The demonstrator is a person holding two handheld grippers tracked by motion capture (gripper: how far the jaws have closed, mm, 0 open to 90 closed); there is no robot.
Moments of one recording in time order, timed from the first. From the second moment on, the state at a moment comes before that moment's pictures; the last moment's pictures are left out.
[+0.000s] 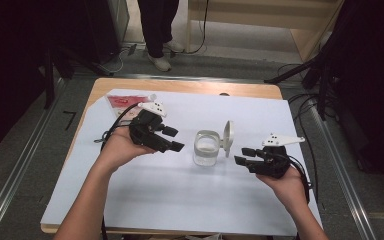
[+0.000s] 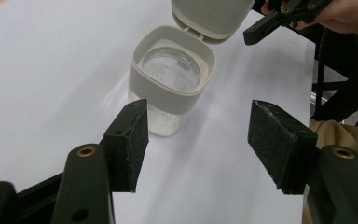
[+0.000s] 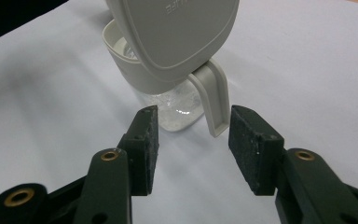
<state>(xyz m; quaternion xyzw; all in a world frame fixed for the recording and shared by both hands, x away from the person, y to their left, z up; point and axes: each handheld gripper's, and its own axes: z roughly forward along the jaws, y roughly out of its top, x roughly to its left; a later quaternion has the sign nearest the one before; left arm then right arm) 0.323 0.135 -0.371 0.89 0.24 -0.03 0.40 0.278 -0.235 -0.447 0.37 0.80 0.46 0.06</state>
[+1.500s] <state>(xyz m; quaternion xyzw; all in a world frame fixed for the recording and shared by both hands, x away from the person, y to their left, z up) 0.329 0.239 -0.385 0.85 0.34 0.02 0.40 0.290 -0.232 -0.453 0.37 0.81 0.44 0.07</state>
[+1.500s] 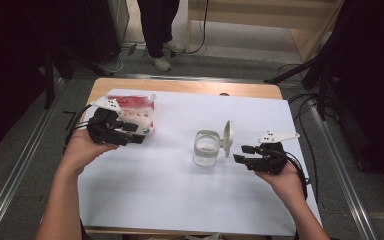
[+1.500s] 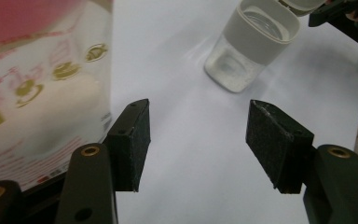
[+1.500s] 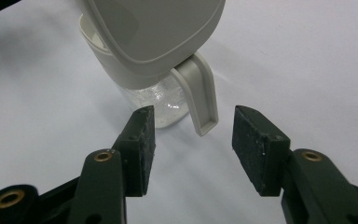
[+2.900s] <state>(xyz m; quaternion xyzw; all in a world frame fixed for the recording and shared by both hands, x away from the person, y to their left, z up) 0.367 0.317 -0.374 0.81 0.40 0.09 0.42 0.286 -0.245 -0.458 0.39 0.81 0.43 0.09</state>
